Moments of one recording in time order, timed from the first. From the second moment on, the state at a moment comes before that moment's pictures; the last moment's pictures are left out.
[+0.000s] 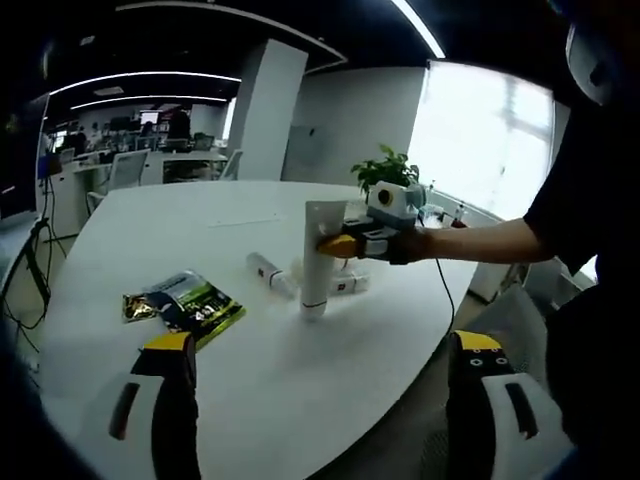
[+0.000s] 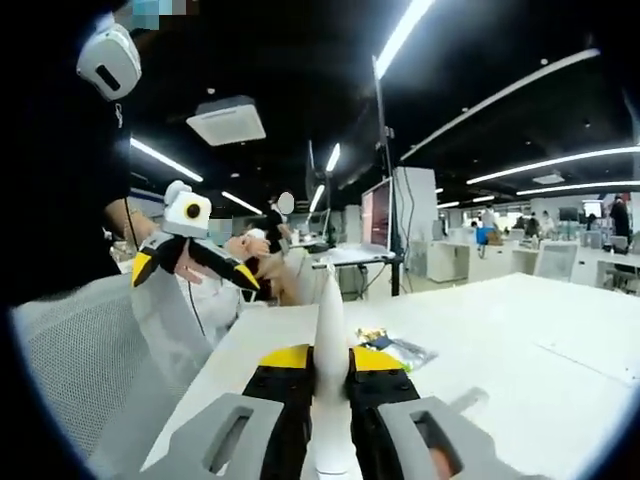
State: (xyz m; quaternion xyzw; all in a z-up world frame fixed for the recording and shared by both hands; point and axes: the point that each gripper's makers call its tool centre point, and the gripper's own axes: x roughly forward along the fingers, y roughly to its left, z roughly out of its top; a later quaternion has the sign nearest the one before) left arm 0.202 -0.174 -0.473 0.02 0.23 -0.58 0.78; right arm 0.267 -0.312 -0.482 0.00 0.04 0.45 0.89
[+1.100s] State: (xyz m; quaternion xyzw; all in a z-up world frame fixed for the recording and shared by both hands) left arm 0.198 -0.173 -0.469 0.01 0.23 -0.57 0.79; right arm 0.242 -0.328 -0.491 0.03 0.14 0.38 0.92
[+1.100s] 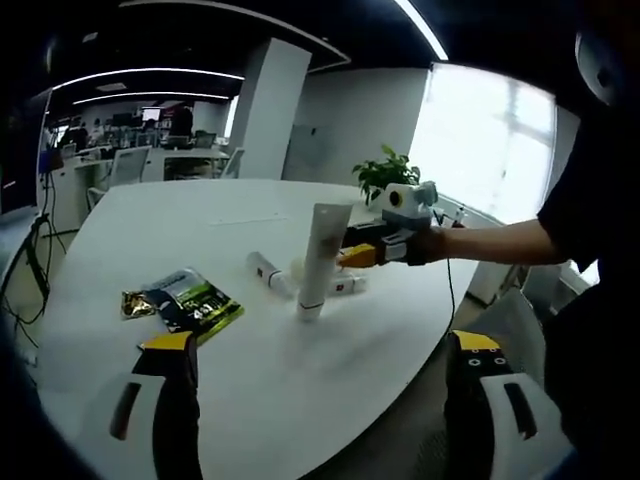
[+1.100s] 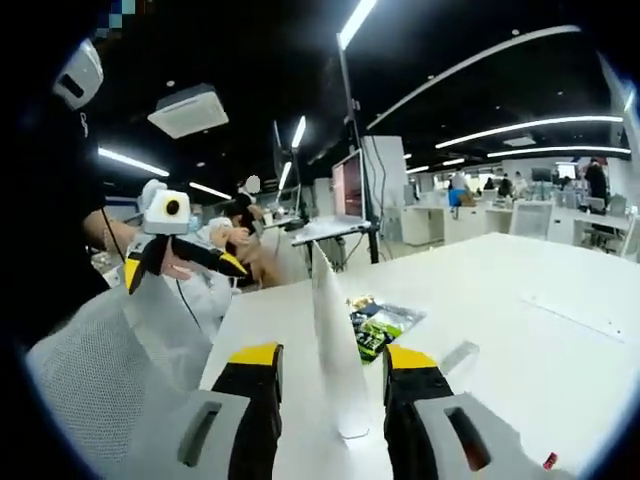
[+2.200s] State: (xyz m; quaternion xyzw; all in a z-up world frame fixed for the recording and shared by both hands) left arm 0.202 -0.155 -0.468 0.01 0.25 -0.54 0.80; right arm 0.131 -0.342 -0.494 0.09 0.22 0.18 0.95
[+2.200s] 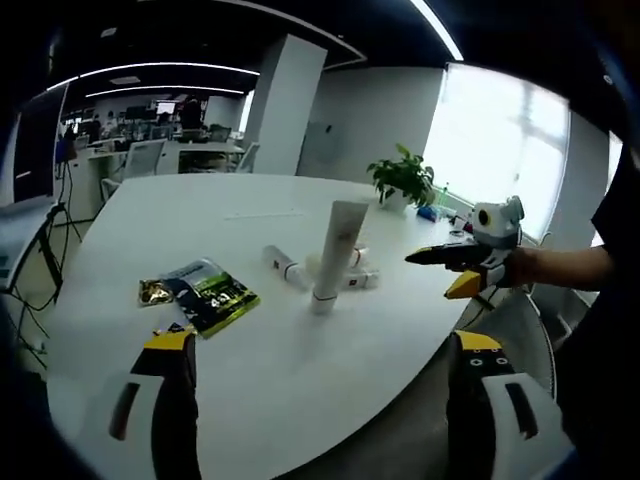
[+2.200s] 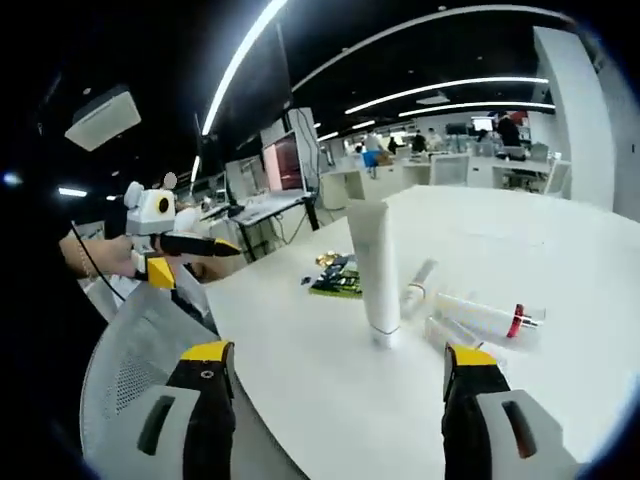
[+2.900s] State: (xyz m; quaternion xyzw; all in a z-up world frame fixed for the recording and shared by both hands) left arm 0.203 -0.153 -0.472 0.01 0.25 -0.54 0.80; right arm 0.113 -0.354 -0.480 0.10 0.21 0.12 0.97
